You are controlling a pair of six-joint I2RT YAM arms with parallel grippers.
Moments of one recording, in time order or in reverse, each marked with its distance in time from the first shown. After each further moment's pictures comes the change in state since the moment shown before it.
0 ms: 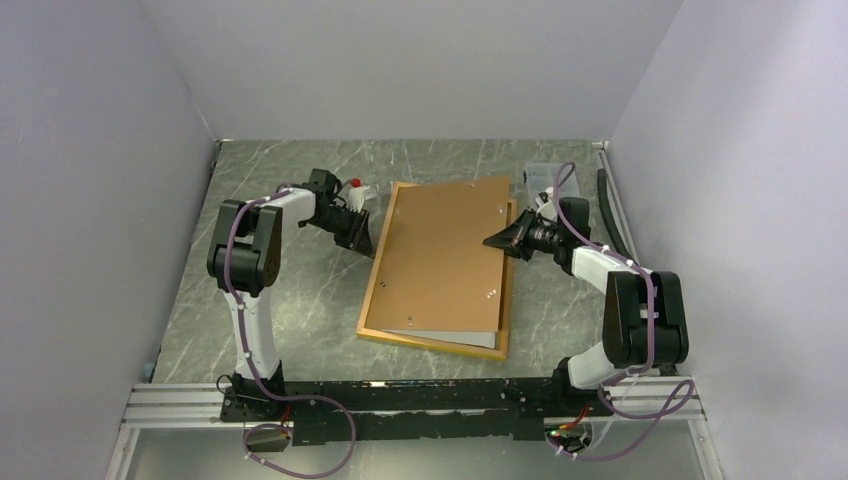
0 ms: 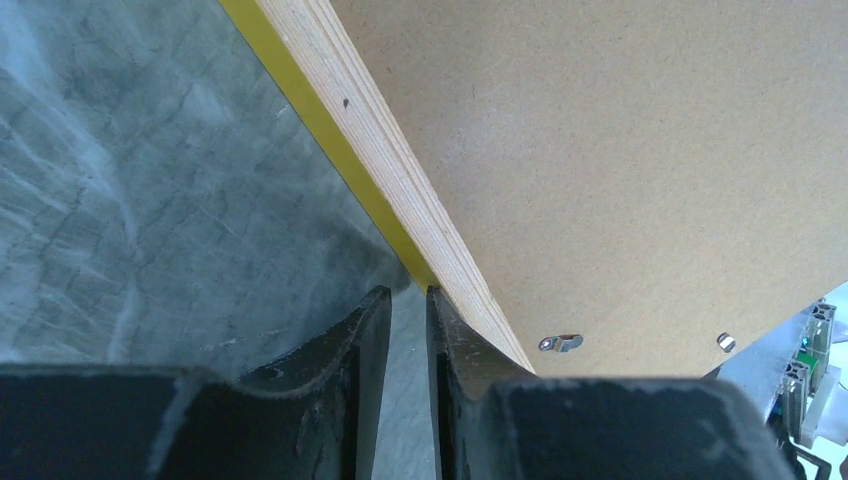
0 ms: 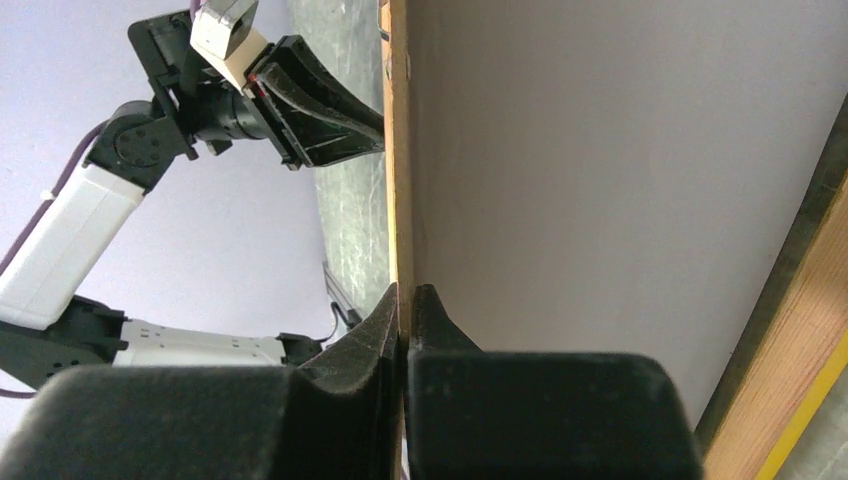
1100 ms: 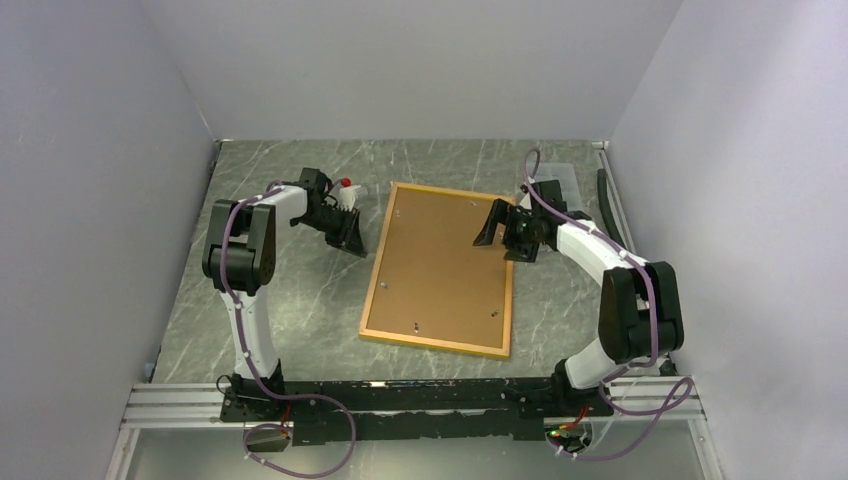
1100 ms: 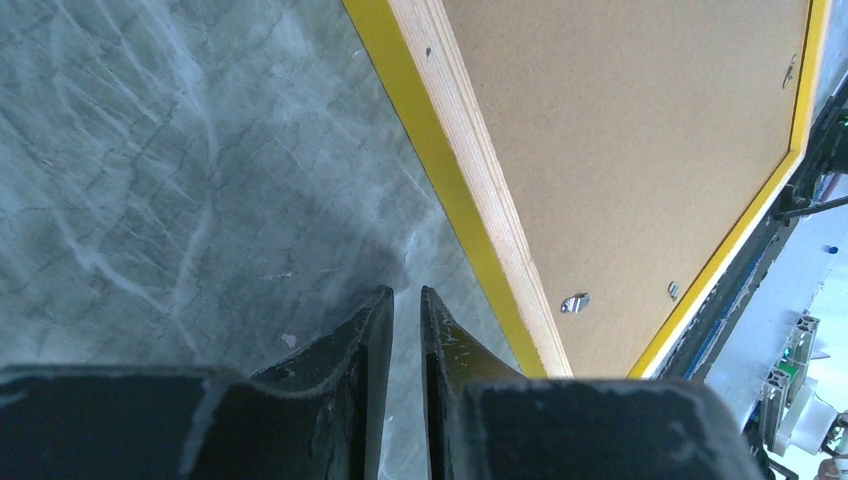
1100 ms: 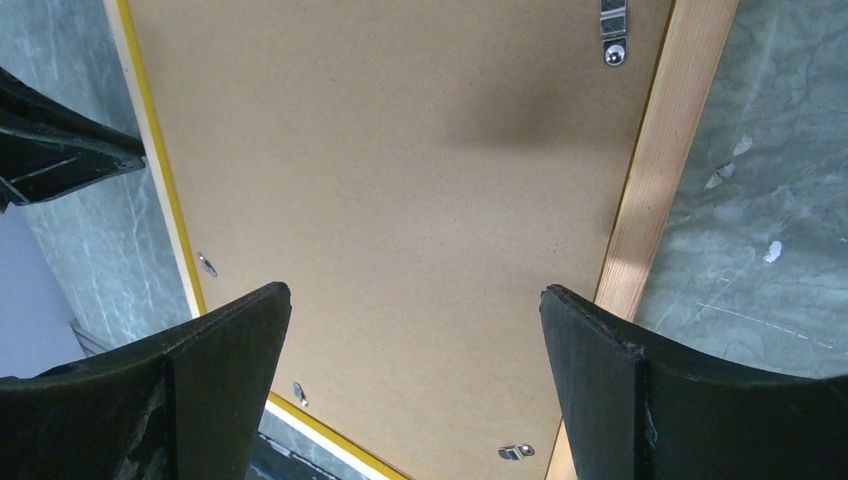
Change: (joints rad) left arm 0.055 -0.004 0.016 -0.069 -0.034 0.008; right arm 0.161 0.043 0.275 -0.528 0.497 -0.317
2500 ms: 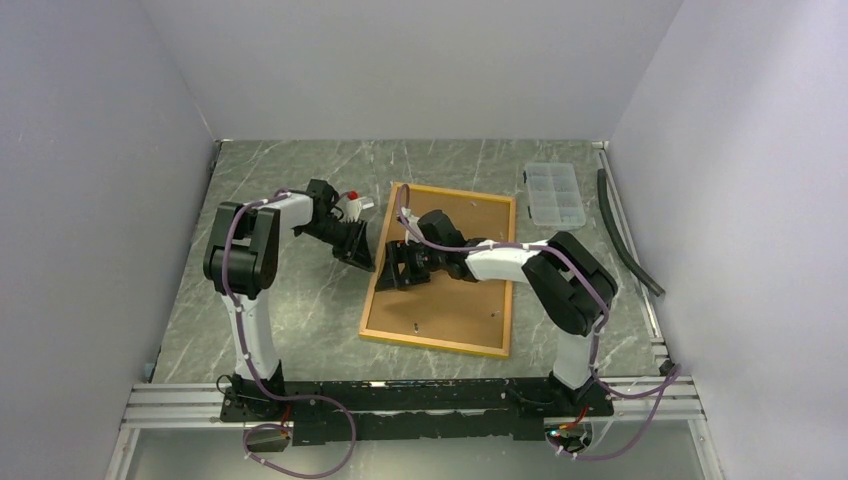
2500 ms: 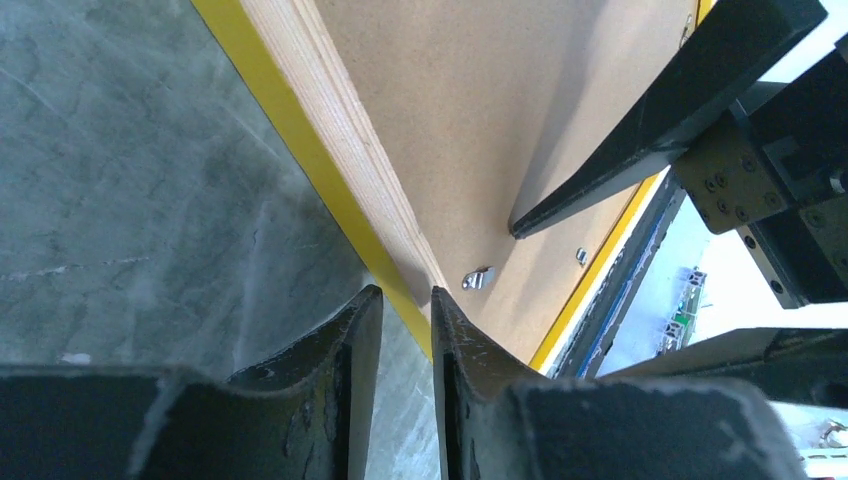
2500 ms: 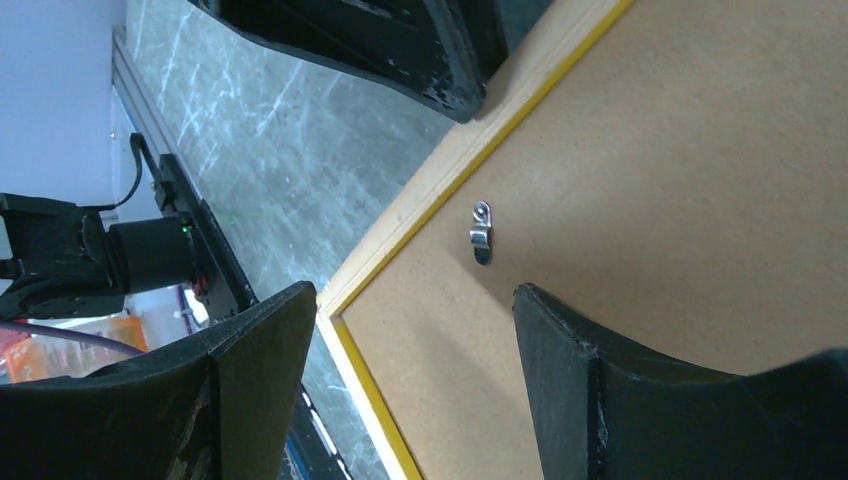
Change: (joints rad) left arm -0.042 -0.034 -0.083 -0.040 0.120 -0.056; right arm 0.593 0.317 0.043 0.528 -0.157 0.081
